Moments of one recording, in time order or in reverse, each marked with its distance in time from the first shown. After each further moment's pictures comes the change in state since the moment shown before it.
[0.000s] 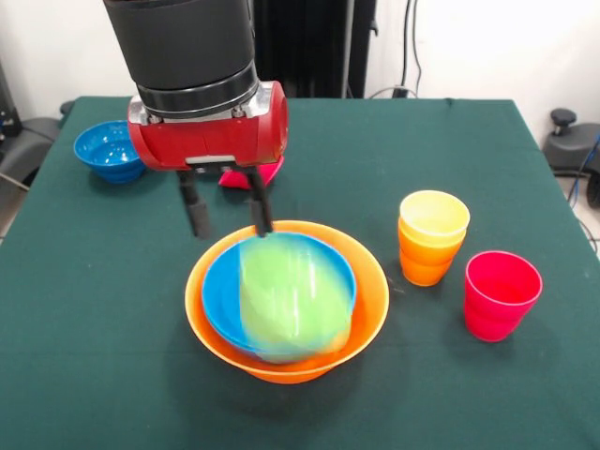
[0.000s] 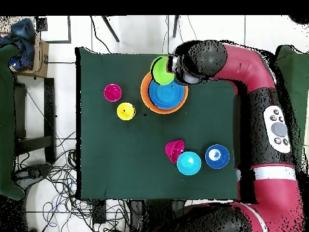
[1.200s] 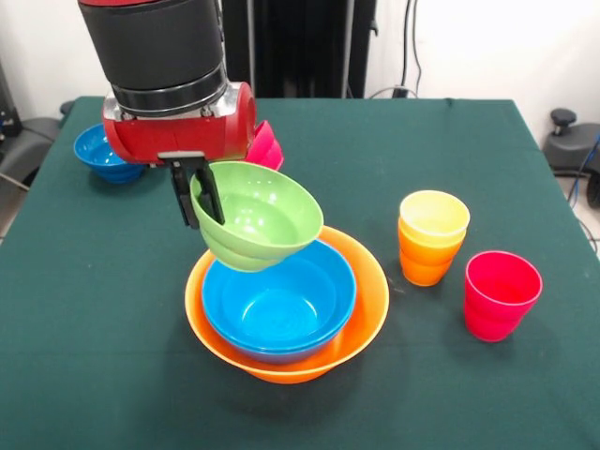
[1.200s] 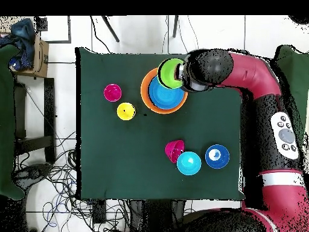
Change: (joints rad) arm -0.039 -0.013 0.000 0.052 -0.037 -0.010 0.000
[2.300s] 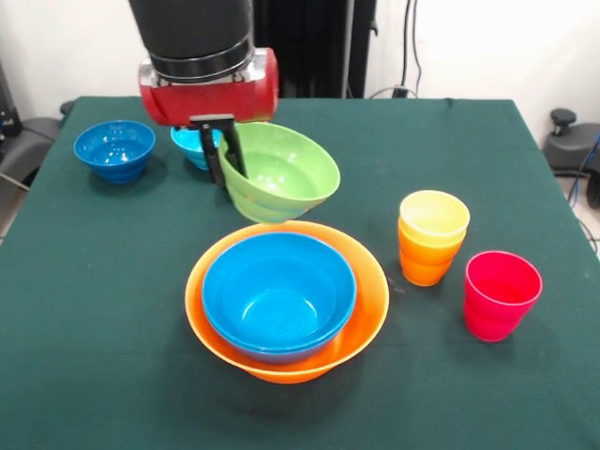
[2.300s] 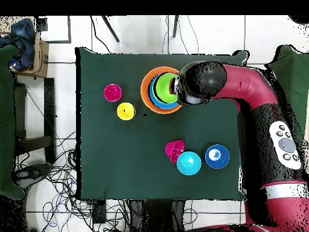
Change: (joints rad) arm -0.022 -0.079 0.000 0.156 0.000 0.000 0.000
